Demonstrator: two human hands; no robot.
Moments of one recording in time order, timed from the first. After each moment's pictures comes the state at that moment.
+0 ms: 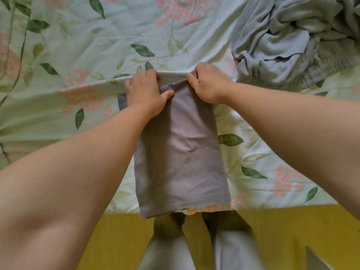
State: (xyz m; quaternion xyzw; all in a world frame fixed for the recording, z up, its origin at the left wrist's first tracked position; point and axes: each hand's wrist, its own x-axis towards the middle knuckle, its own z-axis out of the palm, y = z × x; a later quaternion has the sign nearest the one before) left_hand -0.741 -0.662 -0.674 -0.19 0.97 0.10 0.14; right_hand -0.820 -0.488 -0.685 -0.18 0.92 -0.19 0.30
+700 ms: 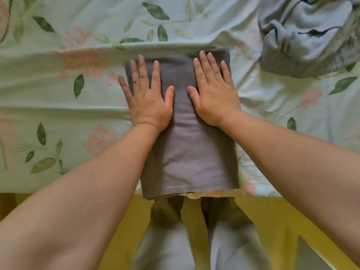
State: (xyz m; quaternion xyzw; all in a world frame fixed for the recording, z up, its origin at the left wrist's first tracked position) left_hand -0.641 -0.656 -0.722 -0.21 0.97 0.05 0.07; right_hand -0.719 -0.492 -0.720 -0.30 0.94 -0.06 0.14
